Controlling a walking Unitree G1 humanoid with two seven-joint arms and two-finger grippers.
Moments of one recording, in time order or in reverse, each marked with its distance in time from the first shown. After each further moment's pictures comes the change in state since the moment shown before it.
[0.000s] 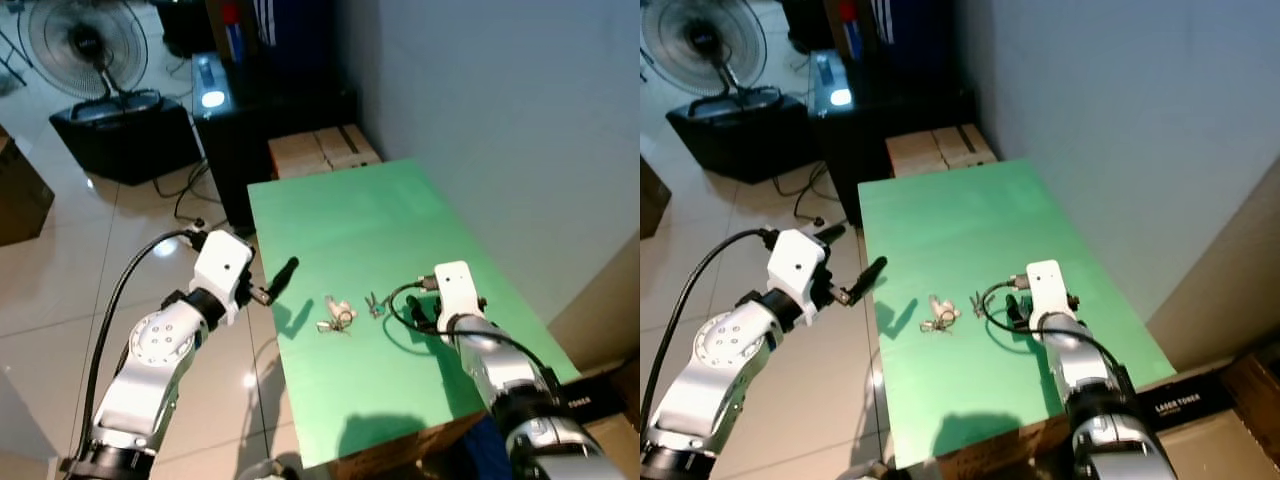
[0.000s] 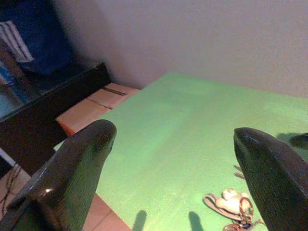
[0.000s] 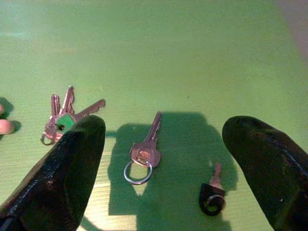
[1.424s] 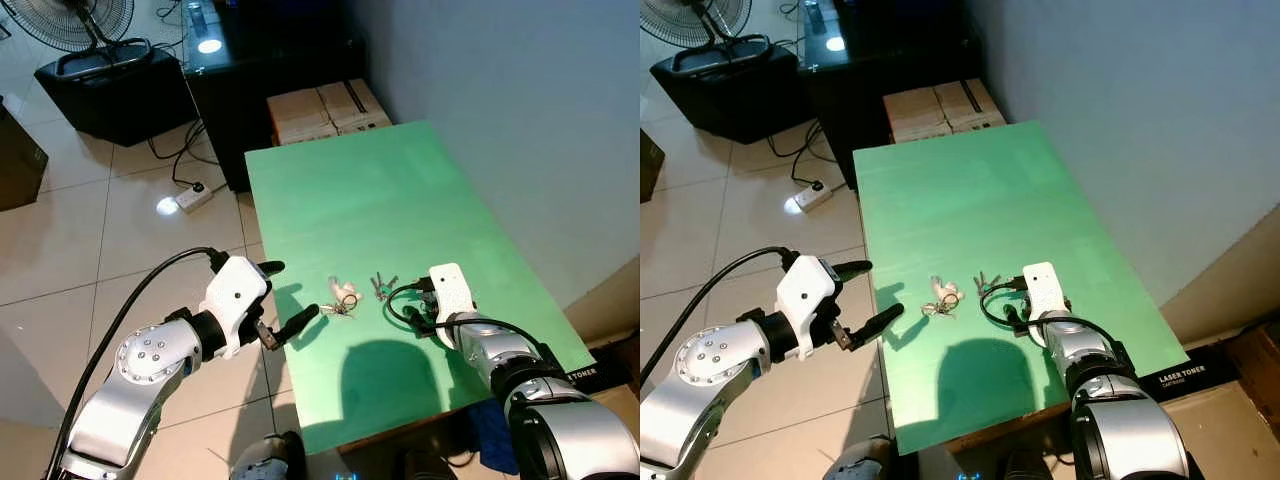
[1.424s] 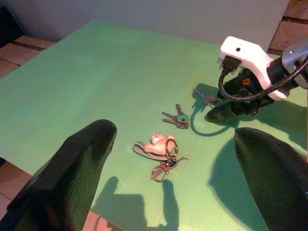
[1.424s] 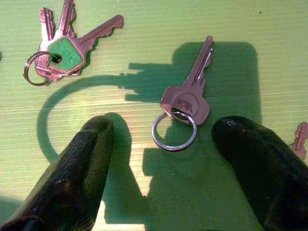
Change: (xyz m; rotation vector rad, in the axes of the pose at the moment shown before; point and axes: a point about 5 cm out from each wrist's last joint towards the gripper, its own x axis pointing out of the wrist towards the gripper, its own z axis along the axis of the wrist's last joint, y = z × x) left arm -0.021 -0.024 0.006 -0.010 0.092 -0.288; right arm 0.008 -0.002 -0.004 0.002 0.122 0.105
